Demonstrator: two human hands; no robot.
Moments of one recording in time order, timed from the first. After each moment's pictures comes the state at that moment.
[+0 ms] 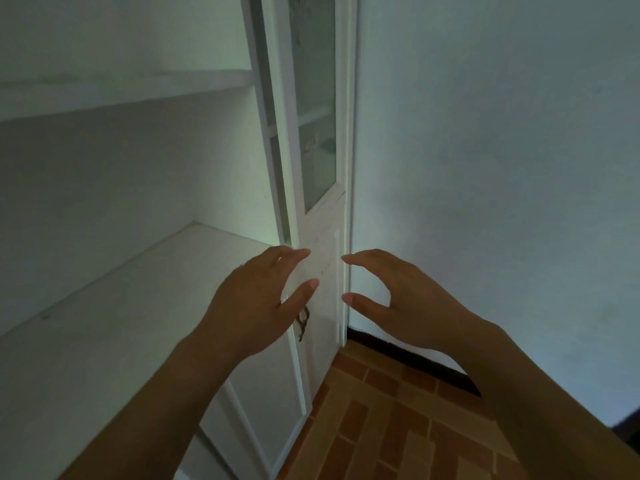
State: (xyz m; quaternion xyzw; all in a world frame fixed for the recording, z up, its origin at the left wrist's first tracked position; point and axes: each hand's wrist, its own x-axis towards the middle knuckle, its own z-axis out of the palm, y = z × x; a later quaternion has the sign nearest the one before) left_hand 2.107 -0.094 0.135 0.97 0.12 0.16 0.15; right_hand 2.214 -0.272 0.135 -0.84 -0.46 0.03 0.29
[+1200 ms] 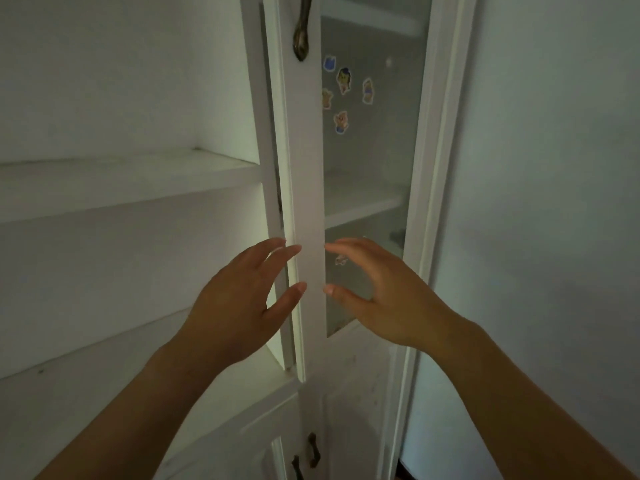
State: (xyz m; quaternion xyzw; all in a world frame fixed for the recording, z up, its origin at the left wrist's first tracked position) left_hand 2.323 -0.020 0.216 0.91 0.31 0.27 0.02; right_hand 2.495 -0.113 0.217 -0.66 -0.67 0.00 0.34
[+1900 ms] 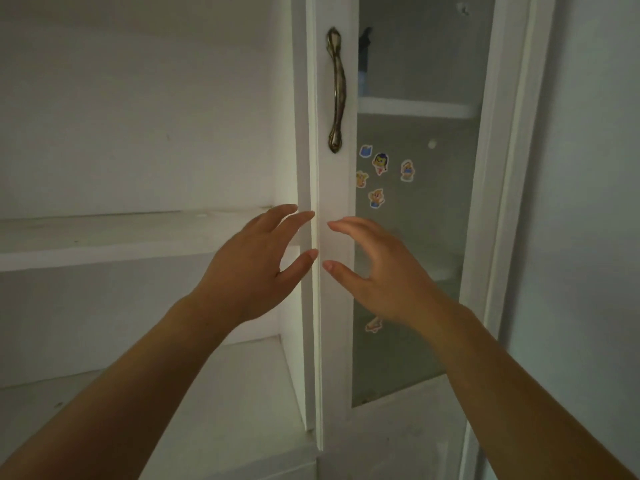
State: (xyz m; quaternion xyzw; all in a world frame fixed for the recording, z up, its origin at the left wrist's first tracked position) left_hand 2.347 -0.032 0.310 0.84 0.40 0.34 -0.13; right_hand 2.528 -0.069 0.298 -0.50 -0.76 -0.08 0.41
